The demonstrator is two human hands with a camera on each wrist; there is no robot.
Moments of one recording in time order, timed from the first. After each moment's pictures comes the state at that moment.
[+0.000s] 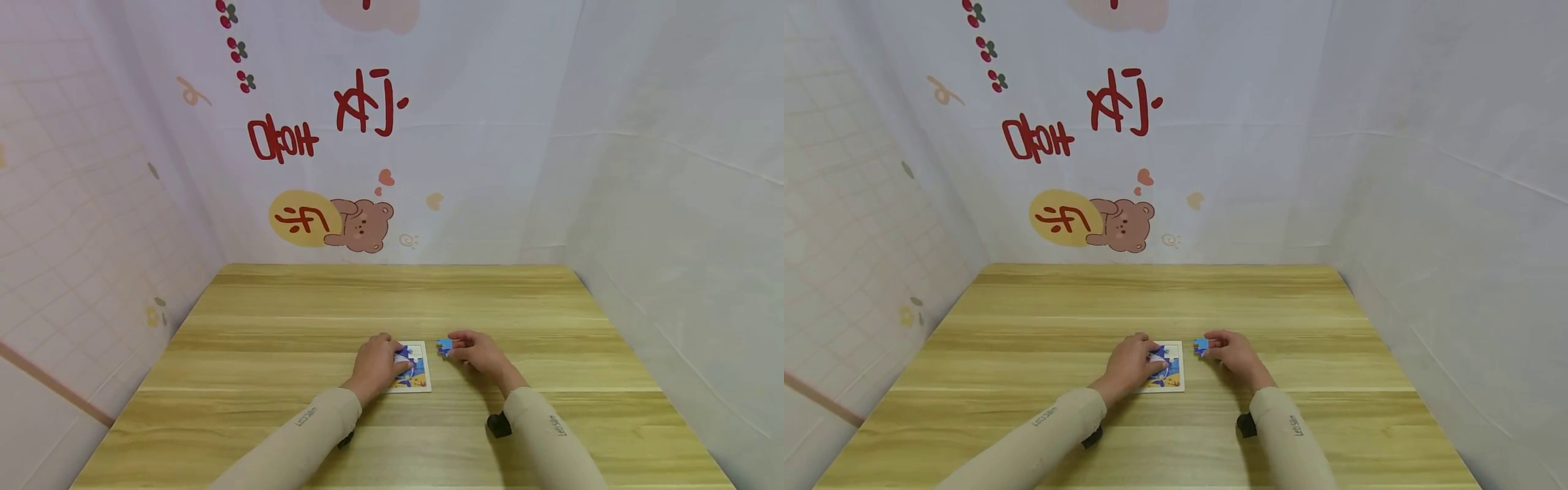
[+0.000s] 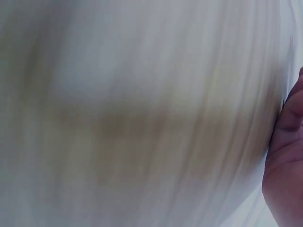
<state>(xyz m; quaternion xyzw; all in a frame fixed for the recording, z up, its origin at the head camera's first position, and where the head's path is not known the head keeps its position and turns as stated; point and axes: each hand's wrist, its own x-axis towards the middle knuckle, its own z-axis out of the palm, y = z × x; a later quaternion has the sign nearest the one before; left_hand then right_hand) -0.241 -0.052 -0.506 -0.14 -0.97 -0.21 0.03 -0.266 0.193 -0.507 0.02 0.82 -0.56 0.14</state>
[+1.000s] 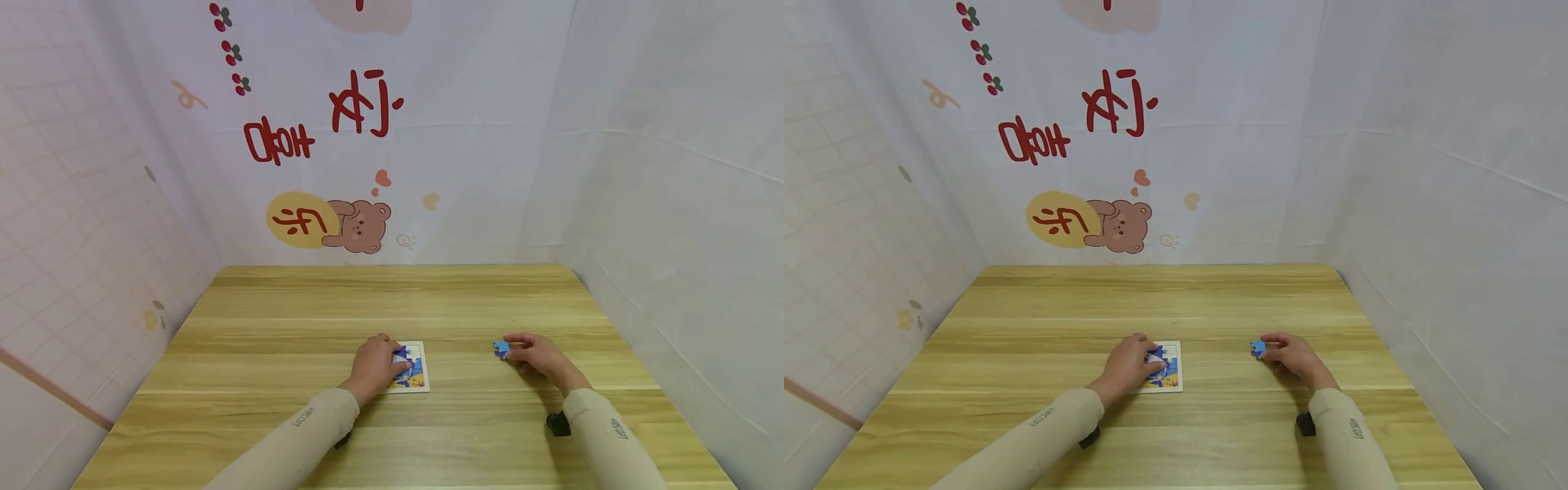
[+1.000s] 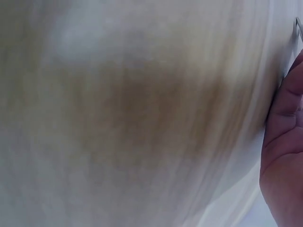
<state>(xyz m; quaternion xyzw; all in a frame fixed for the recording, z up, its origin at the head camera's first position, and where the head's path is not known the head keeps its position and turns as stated) -0.241 -0.051 -0.507 -0.14 -0.97 -0.21 0.01 -0.259 0.310 -0.506 0.03 0.84 -0.53 0.15</state>
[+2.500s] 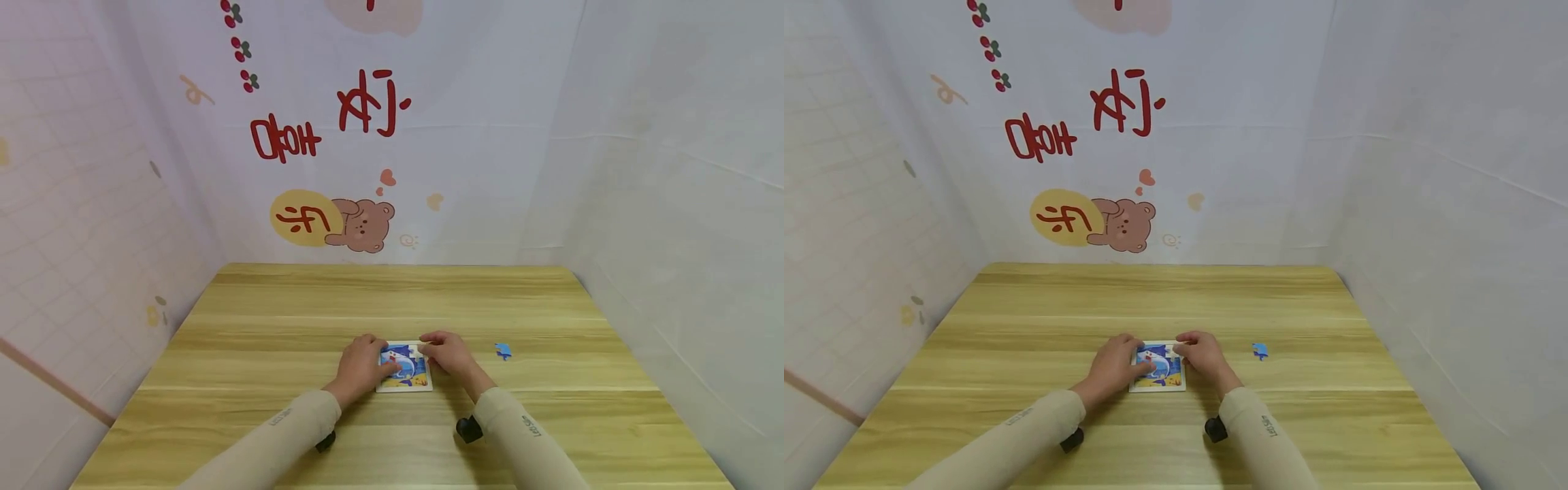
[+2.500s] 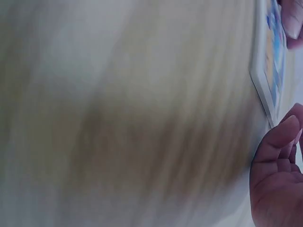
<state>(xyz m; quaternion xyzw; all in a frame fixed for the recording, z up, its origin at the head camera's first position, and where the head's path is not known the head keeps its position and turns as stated) -0.233 -0.088 -0.509 -0.15 -0.96 -0.25 0.03 -0.255 0.123 -0.498 0.03 0.83 -0.55 0.11</state>
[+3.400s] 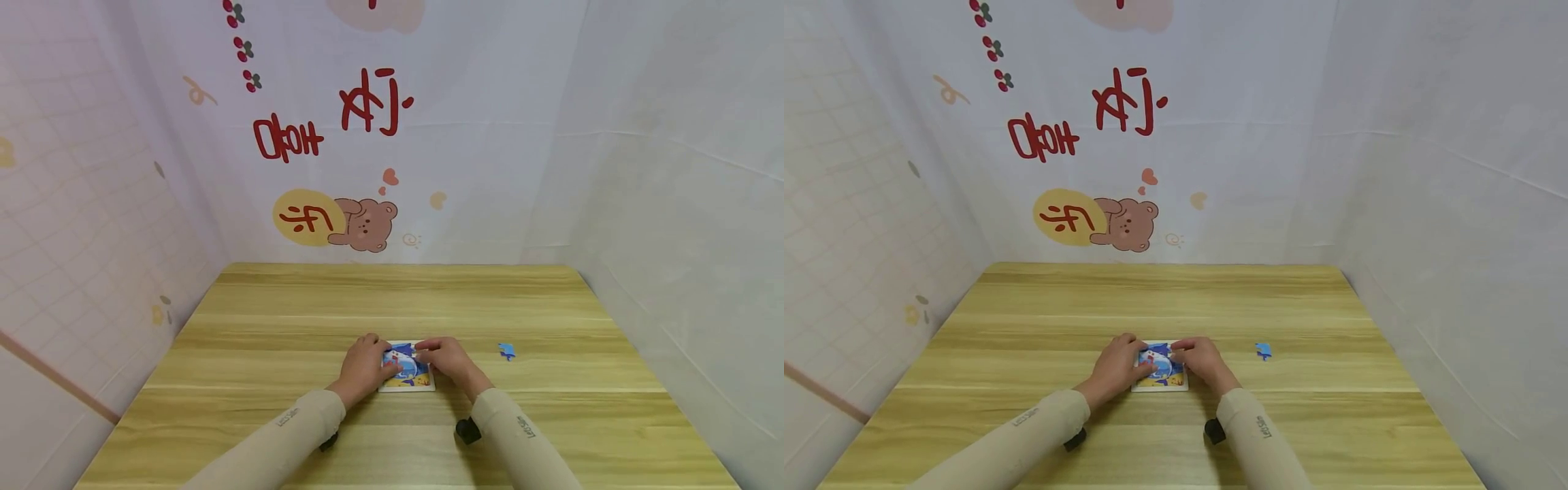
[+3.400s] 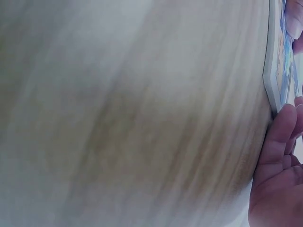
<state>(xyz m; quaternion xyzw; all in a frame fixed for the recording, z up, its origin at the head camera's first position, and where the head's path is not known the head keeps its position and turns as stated) -0.230 -0.088 -0.506 -0.17 -0.95 -0.24 0.03 -0.254 0.116 -0.503 0.01 0.85 -0.51 0.15</state>
